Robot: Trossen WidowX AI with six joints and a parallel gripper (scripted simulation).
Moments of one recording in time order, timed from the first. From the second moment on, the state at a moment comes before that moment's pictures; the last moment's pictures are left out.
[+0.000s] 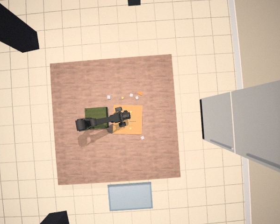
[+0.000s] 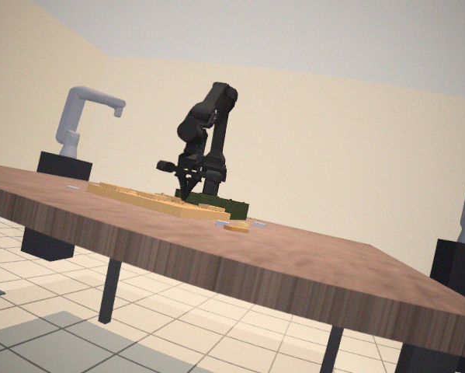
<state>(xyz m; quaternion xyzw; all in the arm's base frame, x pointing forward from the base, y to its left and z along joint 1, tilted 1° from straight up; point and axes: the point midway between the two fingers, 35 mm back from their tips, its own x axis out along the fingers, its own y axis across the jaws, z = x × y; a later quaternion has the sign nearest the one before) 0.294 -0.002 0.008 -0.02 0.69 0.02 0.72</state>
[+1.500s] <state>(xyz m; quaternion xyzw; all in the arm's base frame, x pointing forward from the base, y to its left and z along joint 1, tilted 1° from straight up) 0.315 -0.031 0.001 -0.02 0.70 0.01 0.72</state>
